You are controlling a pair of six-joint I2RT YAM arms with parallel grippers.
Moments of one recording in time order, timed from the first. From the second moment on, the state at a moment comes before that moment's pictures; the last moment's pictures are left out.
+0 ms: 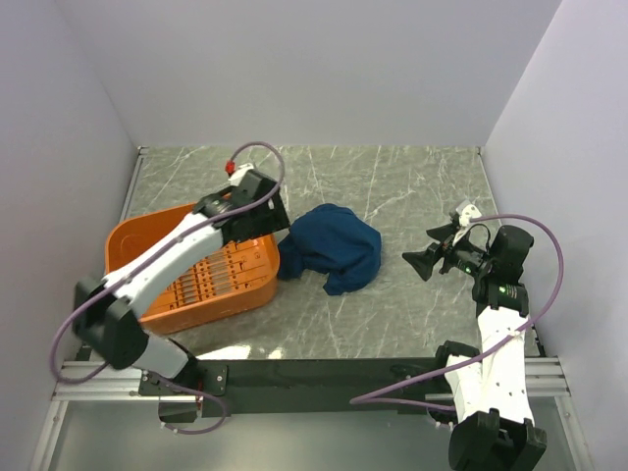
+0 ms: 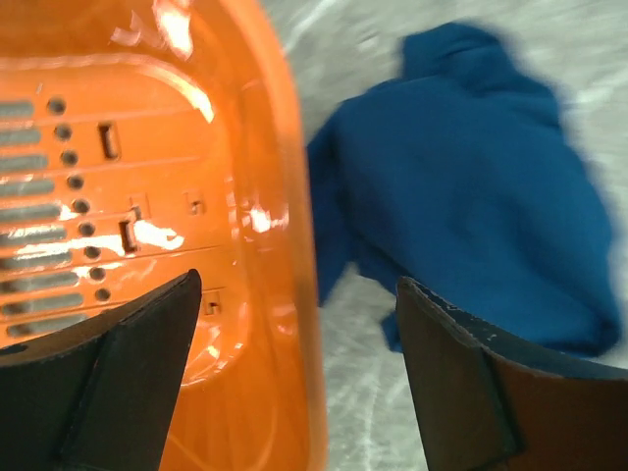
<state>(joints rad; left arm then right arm) -0.62 1.41 1.29 -0.74 -0.30 -0.83 -0.31 0.73 0.62 -0.31 -1.04 -0.30</state>
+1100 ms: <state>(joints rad) -0.63 1.48 1.32 -0.76 -0.10 -0.04 -0.31 0.73 0.62 -0.32 -1.04 -0.32</state>
